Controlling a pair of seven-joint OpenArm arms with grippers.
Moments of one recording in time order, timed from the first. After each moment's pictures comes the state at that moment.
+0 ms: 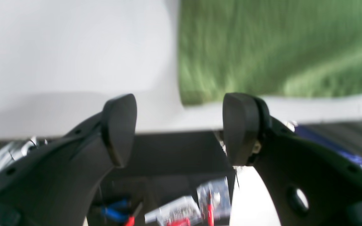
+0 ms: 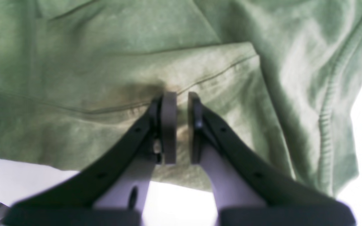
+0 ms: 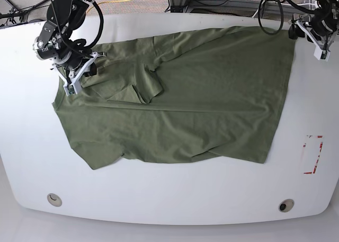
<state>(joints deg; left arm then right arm) 24.5 -15.7 -46.9 99.8 -35.2 -42.8 71.5 -8.3 2.5 33.0 101.6 21.1 41.0 -71.0</state>
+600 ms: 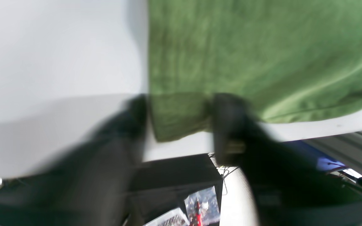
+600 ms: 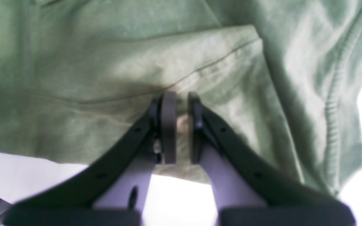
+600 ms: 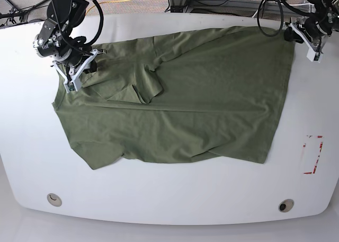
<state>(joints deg) 22.9 -15.7 -43.0 94.8 -35.7 -42.8 70.4 -9.4 2.5 33.1 101.6 21.2 41.0 -71.0</state>
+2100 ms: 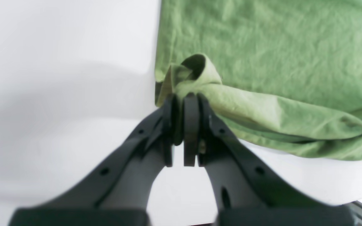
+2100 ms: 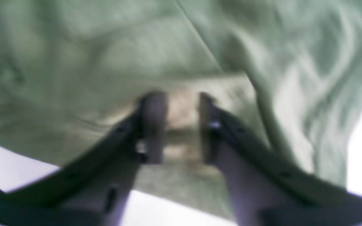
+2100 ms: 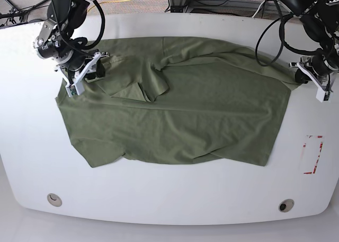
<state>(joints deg) 1.1 -12.1 -47.9 99.7 -34.4 -42.8 83.2 -9.0 2.4 31.4 102.8 27.3 41.0 -71.0</state>
